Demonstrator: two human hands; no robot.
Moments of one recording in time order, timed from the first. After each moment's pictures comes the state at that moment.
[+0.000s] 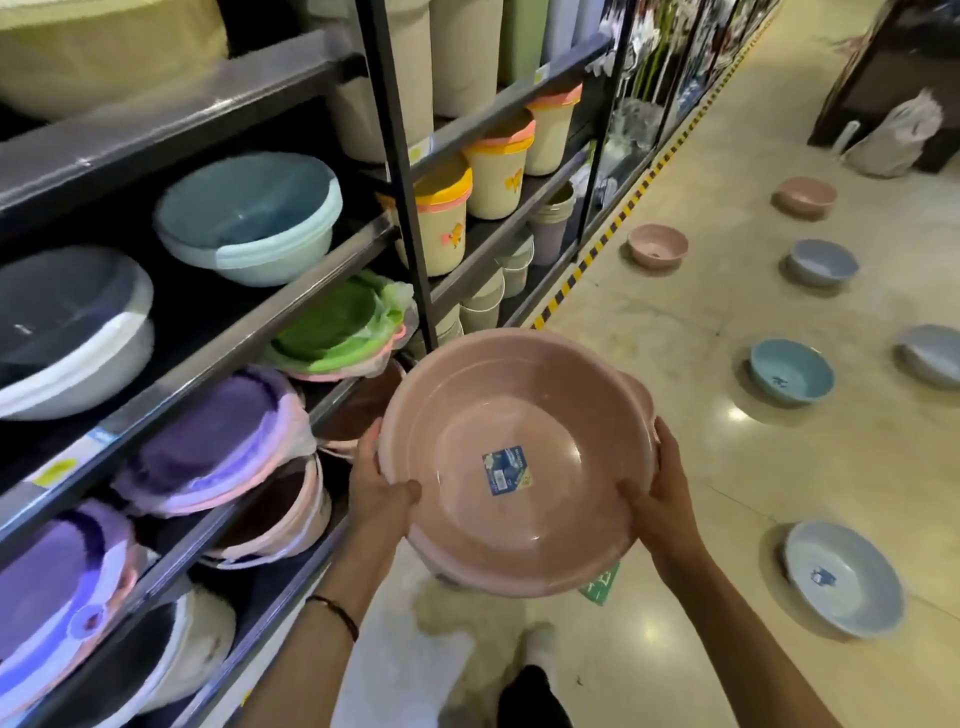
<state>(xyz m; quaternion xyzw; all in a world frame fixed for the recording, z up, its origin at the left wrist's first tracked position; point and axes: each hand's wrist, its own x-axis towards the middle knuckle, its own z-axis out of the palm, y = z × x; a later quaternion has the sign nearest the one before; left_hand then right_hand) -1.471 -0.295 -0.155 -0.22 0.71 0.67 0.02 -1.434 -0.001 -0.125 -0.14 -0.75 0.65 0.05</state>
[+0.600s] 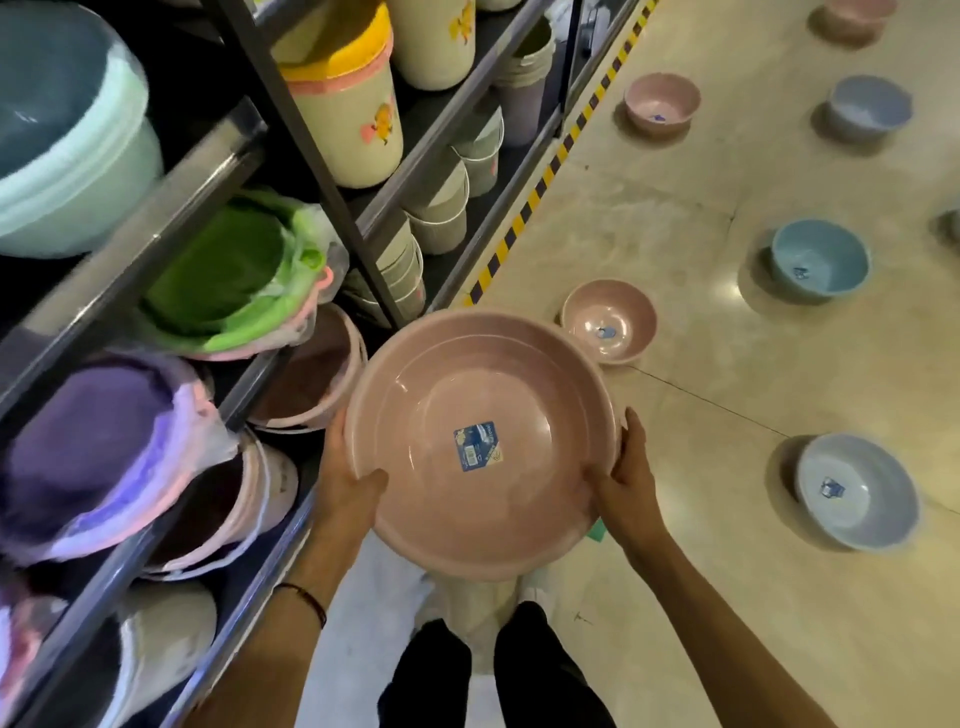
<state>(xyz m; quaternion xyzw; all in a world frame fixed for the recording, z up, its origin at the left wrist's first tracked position) -1.608 -0.267 -0.294 -0.23 0.77 0.58 0.11 -1.562 0.034 -0.285 -0.24 -0.76 0.60 -0.07</state>
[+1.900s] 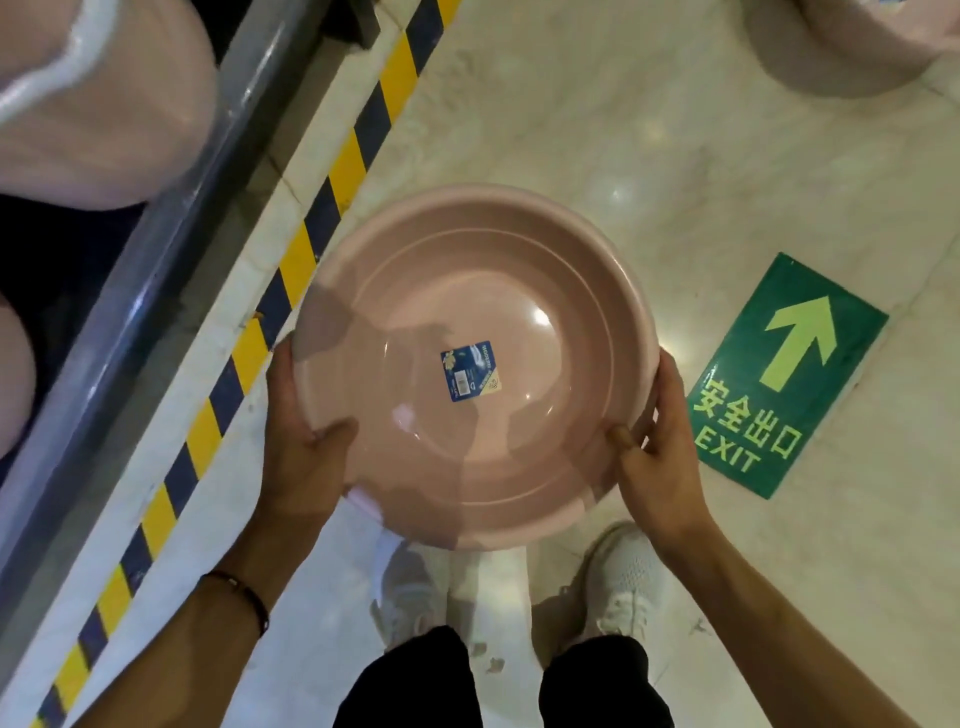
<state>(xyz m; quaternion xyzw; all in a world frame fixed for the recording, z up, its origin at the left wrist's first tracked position) -1.621 -0.350 -0.928 -0.27 0.80 0.52 0.15 -1.577 -0.056 -0.934 -0.25 -0.77 0.58 -0.10</state>
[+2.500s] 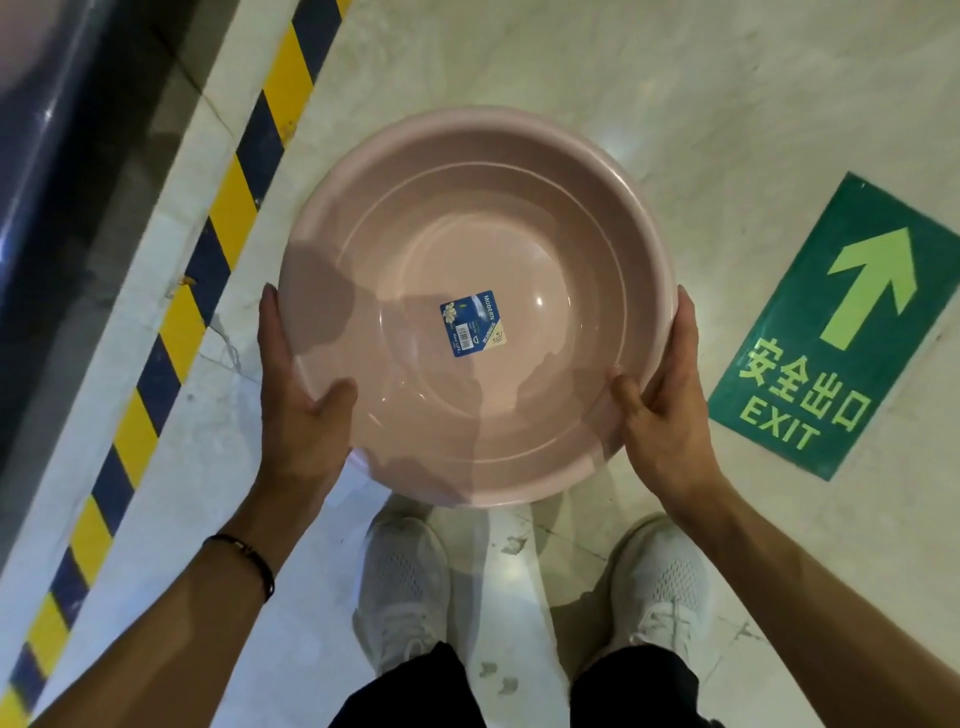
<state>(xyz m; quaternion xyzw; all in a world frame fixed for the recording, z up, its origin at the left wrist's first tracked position) -1.619 -0.346 -1.027 -0.26 0.81 0.51 0.15 -1.573 -0.054 -1.026 -0.28 -0.79 0.53 -0.13</state>
